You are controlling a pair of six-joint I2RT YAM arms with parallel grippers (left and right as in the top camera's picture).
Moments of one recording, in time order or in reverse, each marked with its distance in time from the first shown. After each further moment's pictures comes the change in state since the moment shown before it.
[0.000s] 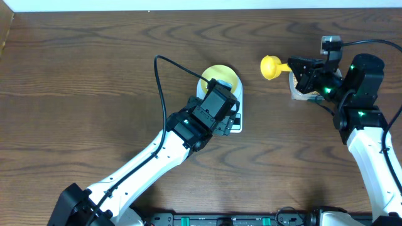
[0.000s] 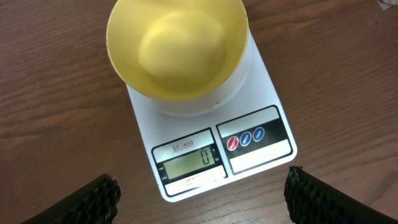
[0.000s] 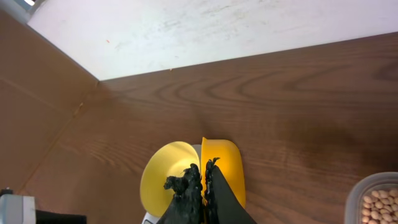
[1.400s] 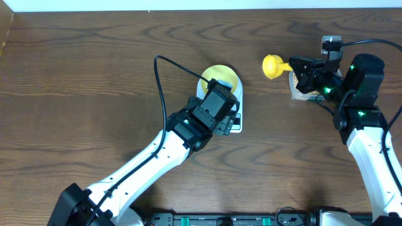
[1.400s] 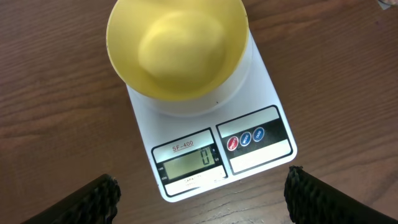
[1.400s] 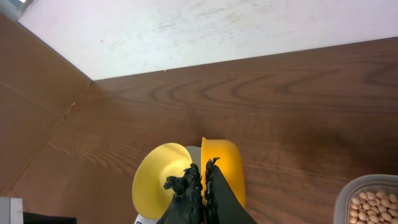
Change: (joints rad) left arm 0.000 0.000 0.000 0.000 0.000 0.000; right arm 0.000 0.000 0.000 0.000 0.020 -0.024
